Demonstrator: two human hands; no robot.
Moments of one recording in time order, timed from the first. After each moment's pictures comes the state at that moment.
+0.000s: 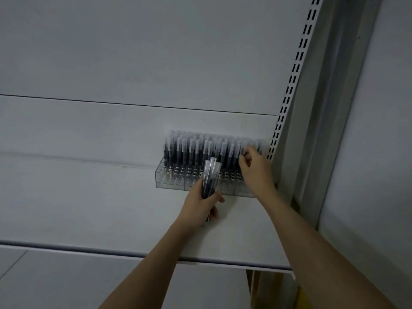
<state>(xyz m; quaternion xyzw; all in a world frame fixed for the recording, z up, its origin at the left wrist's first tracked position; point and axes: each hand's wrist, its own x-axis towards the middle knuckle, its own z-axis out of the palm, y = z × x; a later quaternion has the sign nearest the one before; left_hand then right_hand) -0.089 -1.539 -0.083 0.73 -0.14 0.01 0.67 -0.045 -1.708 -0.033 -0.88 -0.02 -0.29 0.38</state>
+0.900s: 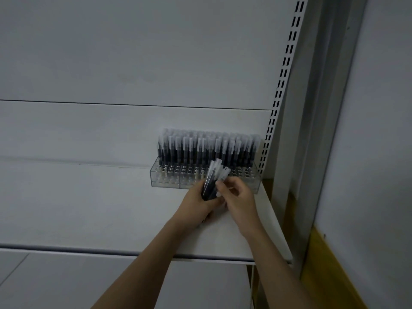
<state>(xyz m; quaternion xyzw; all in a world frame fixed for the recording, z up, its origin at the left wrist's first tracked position) -0.092 -1.543 -0.083 0.75 -0.18 -0.02 0.64 -0.105 -1.673 -0.089 -0.71 0.00 -0.17 0.68</state>
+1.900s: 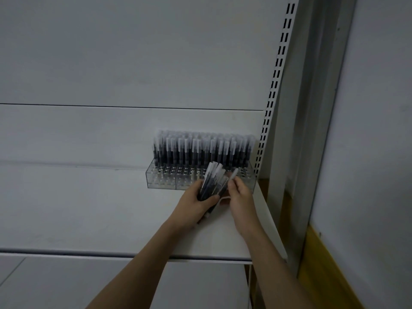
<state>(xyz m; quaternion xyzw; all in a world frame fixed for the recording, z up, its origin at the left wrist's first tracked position) -0.091 -1.542 -0.085 0.77 -0.17 -0.02 0.62 -0.099 -1.678 -0.091 -0.68 0.03 -0.16 0.71</state>
